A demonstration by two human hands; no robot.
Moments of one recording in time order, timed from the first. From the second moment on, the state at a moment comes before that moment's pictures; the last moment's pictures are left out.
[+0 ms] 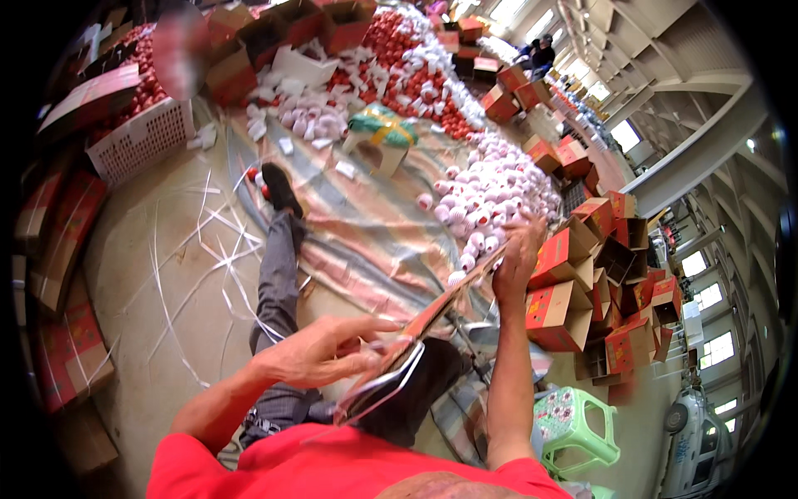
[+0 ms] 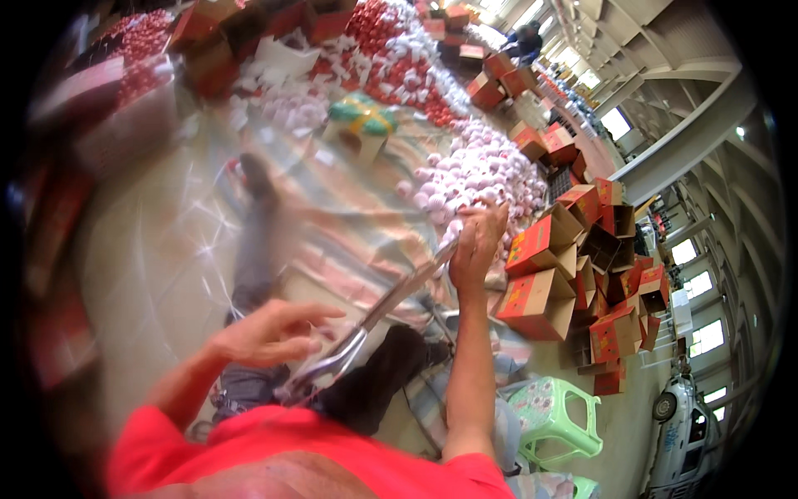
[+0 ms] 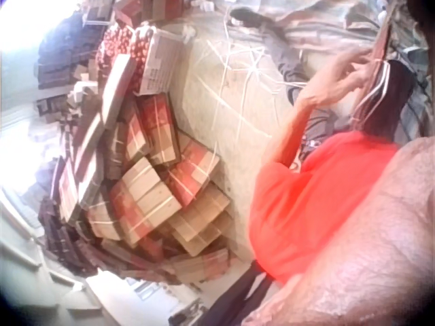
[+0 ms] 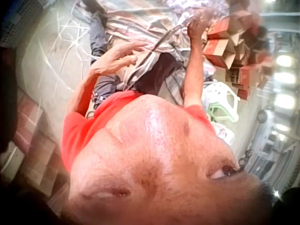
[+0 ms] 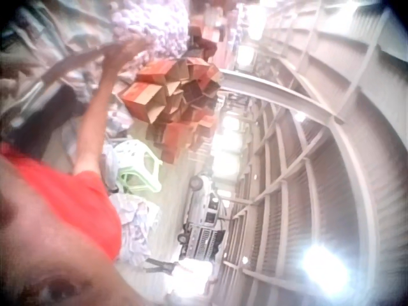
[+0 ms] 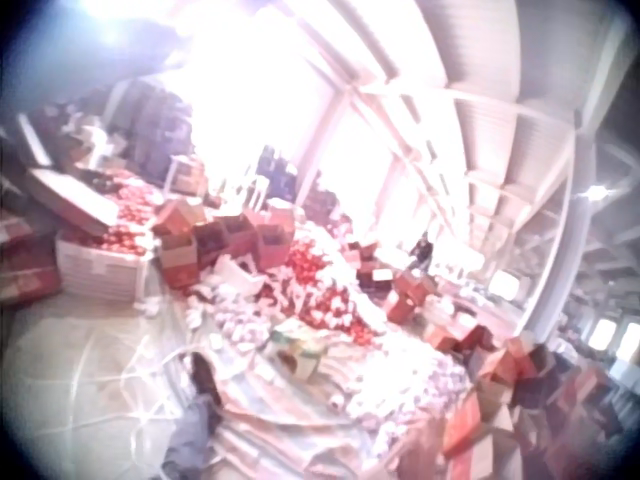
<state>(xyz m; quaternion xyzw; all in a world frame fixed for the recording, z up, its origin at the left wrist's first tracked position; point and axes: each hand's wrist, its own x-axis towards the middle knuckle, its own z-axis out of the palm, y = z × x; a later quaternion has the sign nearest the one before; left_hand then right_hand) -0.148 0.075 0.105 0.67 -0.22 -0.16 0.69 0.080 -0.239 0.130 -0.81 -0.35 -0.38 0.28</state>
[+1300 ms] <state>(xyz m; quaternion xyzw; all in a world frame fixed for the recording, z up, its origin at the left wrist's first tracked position) -0.111 -0.087 0.062 0.63 -0.16 0.00 0.76 0.097 -0.301 0.099 -0.70 -0.23 -0.27 0.62</state>
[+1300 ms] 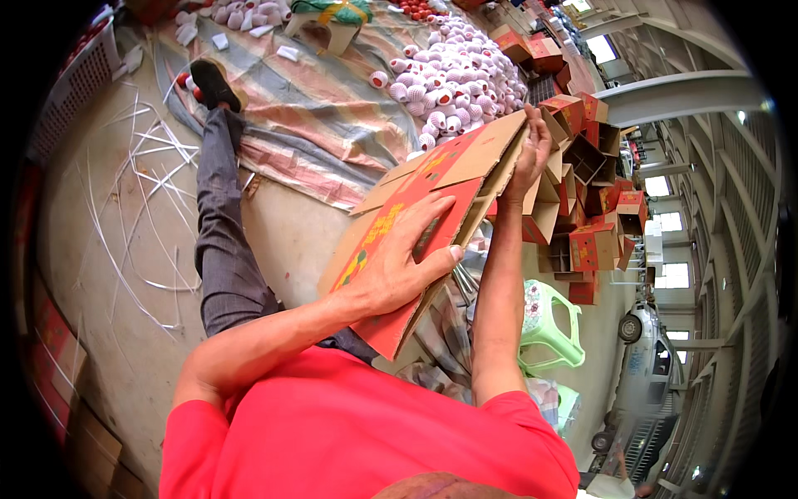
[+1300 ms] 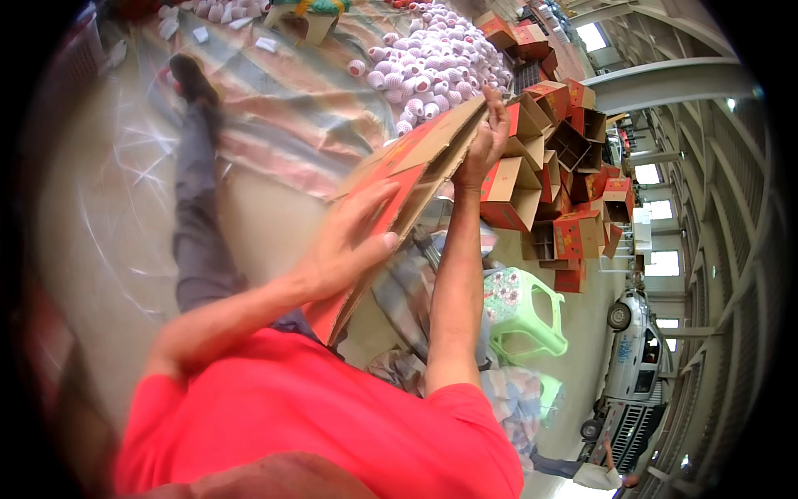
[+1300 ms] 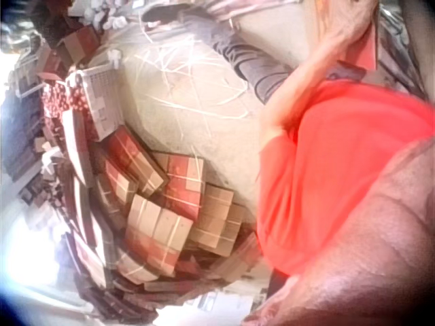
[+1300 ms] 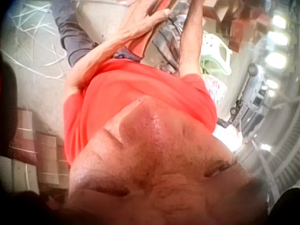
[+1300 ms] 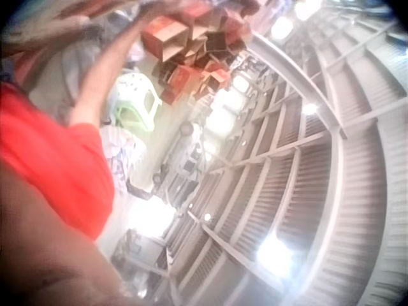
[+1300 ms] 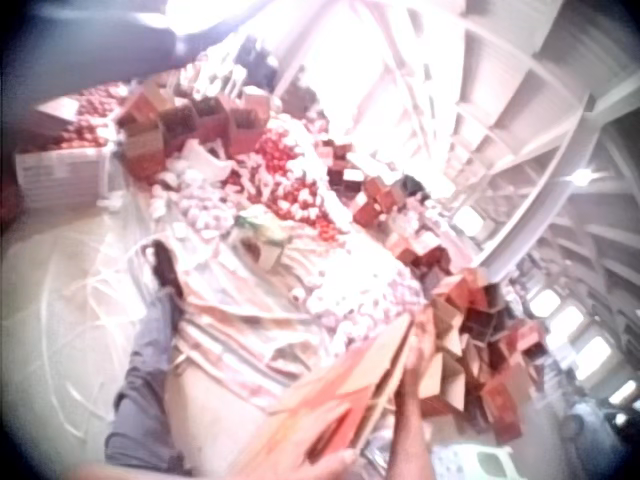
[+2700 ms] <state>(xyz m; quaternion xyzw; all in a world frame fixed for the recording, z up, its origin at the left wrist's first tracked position) -0.167 0.220 0.023 0.74 -0.03 0.04 0.67 0.073 -0.322 -0.115 -0.88 0.15 0.13 0.44</state>
